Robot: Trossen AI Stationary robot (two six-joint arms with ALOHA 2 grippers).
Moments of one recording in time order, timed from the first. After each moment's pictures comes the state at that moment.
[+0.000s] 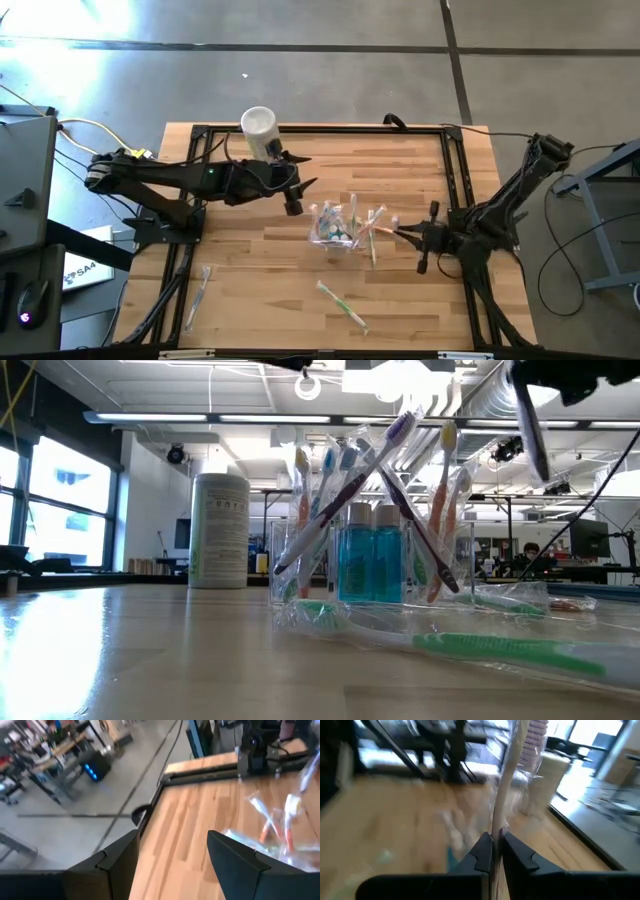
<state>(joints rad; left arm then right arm) -0.10 1.29 1.23 -0.25 -0.59 0.21 0.82 0.91 0.48 0.05 1.07 0.19</state>
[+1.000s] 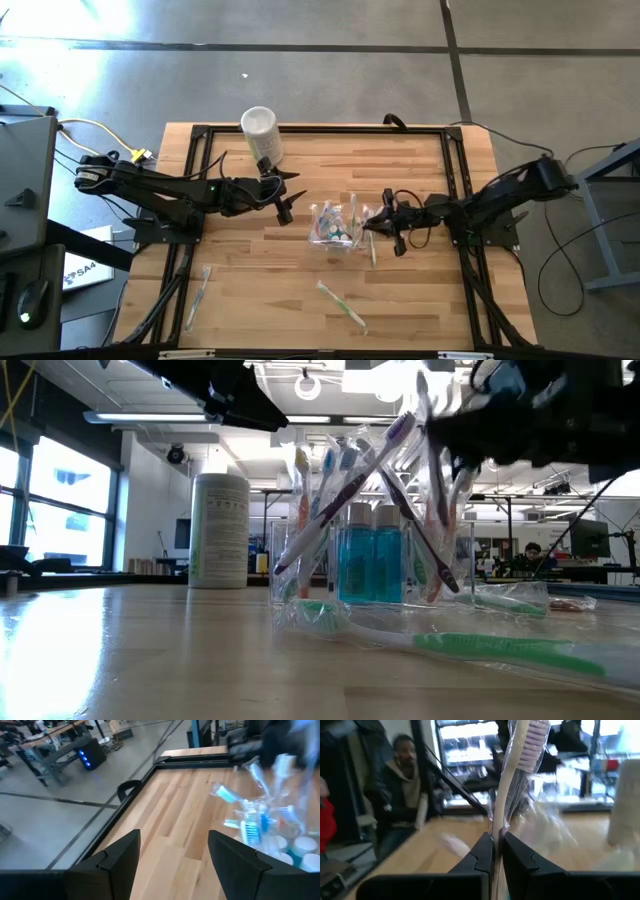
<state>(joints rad) -0.11 1.18 0.78 0.11 -0.58 0.06 0.12 1.34 0.20 1.20 -0.03 0.09</state>
